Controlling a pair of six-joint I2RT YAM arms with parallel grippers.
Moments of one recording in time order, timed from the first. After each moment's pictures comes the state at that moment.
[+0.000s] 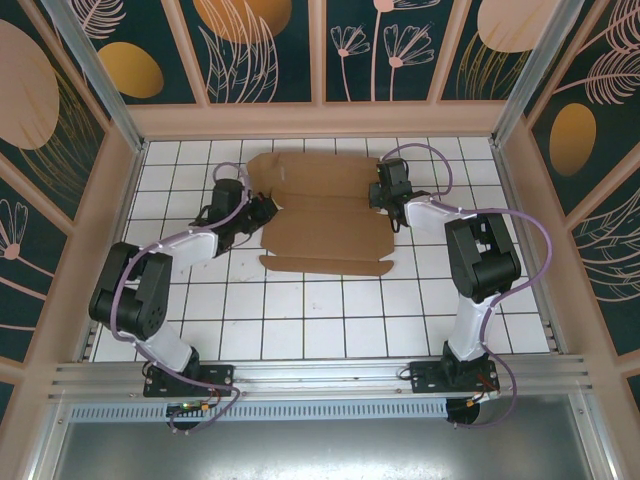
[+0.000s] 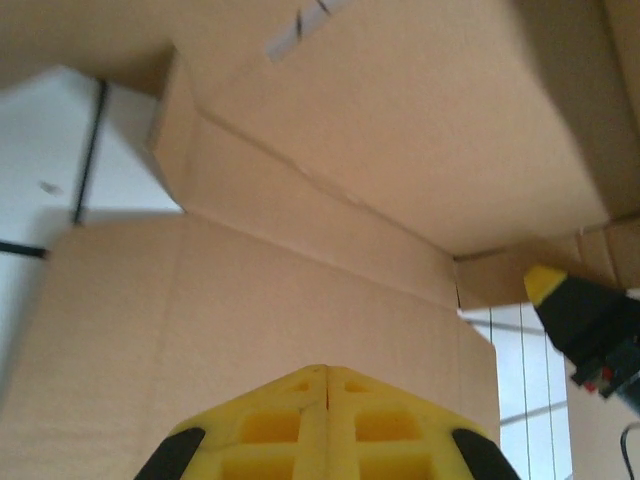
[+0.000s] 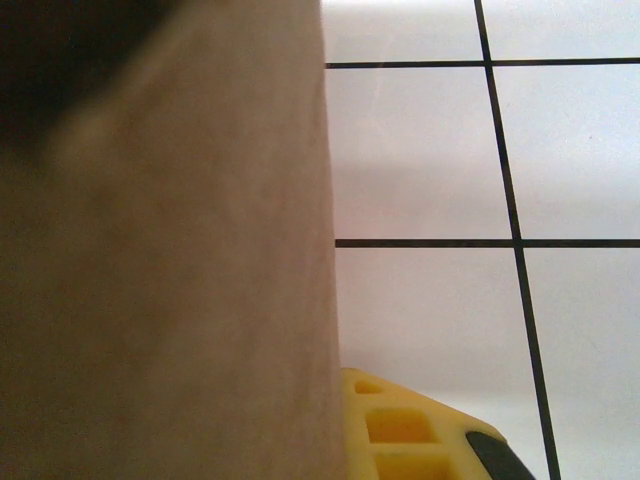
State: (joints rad) left arm -0.33 1.66 0.86 0.20 0.33 -0.87; right arm 0.37 1.89 1.18 -0.04 0.20 0.23
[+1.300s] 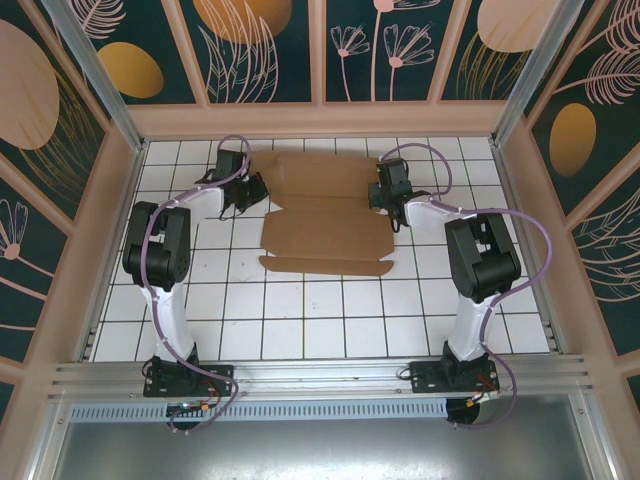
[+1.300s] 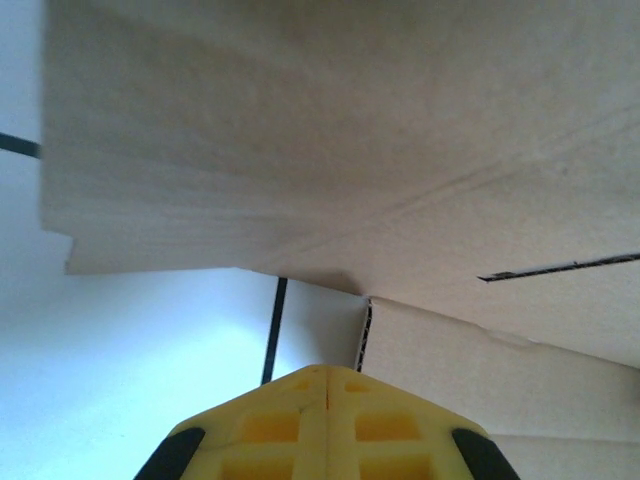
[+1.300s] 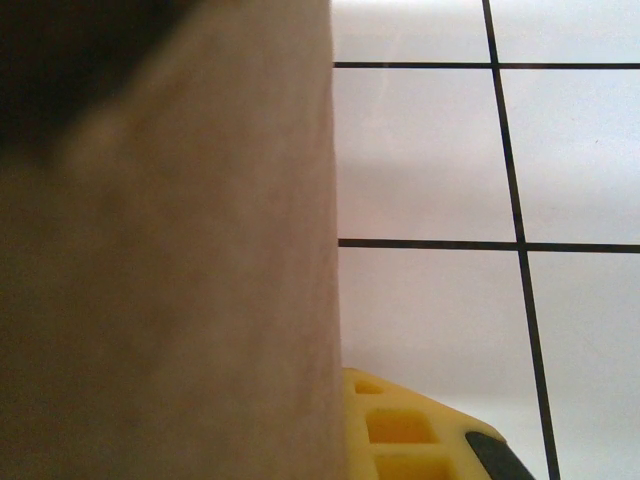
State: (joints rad) left arm -0.20 2.03 1.36 -0.18 0.27 -0.65; right arm 0.37 1.89 1.18 -0.04 0.19 0.21
